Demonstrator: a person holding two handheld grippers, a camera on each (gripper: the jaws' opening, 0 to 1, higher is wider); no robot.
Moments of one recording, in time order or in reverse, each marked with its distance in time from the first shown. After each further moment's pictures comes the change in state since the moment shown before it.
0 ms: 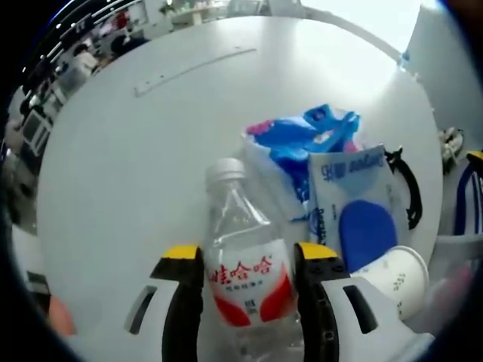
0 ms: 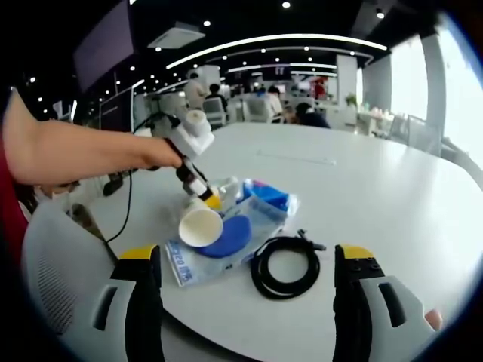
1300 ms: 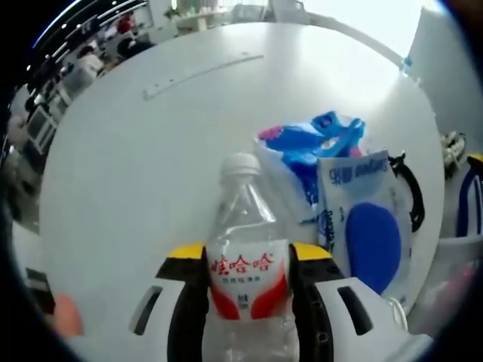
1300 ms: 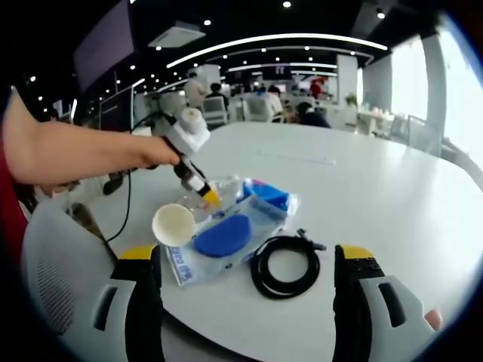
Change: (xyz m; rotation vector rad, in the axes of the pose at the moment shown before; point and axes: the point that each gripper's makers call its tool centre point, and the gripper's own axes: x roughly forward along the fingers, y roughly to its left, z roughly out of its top) left arm -0.007 0.012 0.002 -0.014 -0.044 0.019; right arm 0.000 0.001 0.000 -0.005 0.004 0.000
